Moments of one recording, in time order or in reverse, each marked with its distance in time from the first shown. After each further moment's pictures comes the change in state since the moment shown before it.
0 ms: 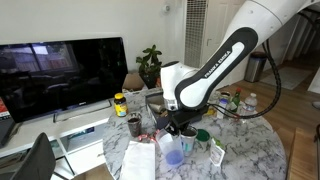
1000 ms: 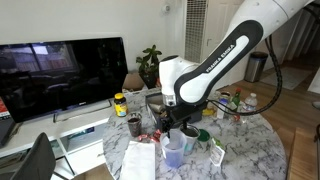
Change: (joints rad) arm 0.033 -0.040 -0.024 0.004 -0.008 -0.011 0.008
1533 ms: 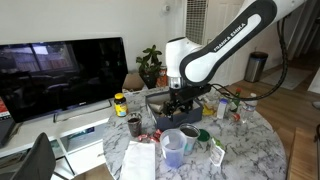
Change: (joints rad) arm -0.051 -0.123 -0.019 -0.042 -0.016 -0.030 -0.109
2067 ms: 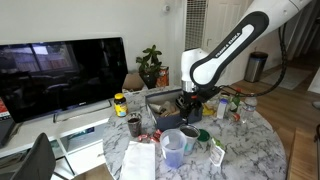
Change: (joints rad) arm -0.154 0.008 0.026 -0.127 0.115 0.087 -0.440
